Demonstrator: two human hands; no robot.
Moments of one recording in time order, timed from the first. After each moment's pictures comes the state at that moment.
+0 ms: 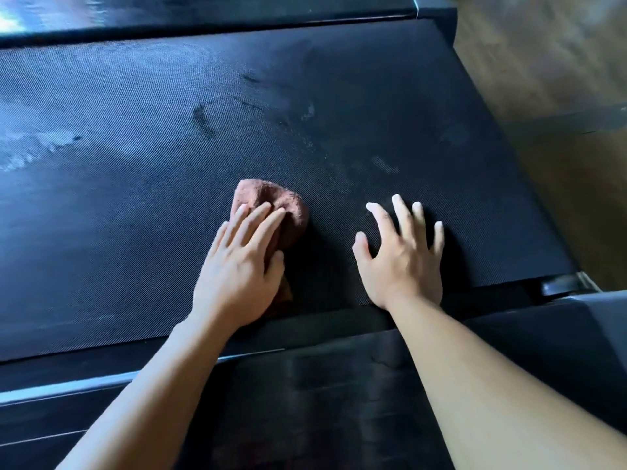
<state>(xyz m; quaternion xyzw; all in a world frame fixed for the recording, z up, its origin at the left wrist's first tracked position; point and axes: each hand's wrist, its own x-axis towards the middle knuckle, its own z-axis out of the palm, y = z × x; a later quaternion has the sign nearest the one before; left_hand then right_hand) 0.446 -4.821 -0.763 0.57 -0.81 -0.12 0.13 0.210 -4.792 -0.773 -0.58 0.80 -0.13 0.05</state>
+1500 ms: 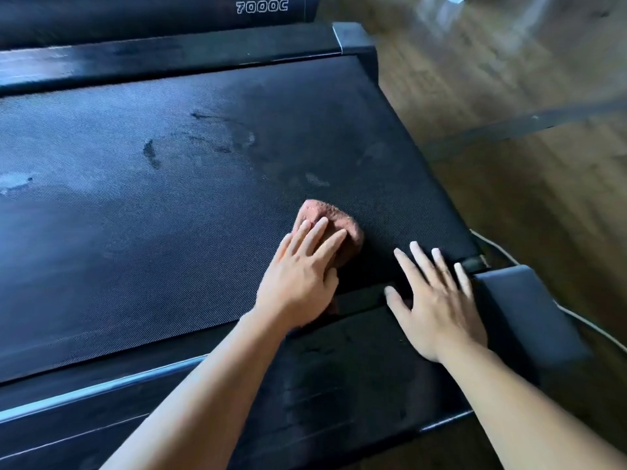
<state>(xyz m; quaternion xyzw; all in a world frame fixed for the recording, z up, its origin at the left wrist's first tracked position) 0.300 -4.793 -0.750 0.45 -0.88 -0.14 0.09 0.096 -4.682 -0.739 -0.59 0.80 0.00 0.08</state>
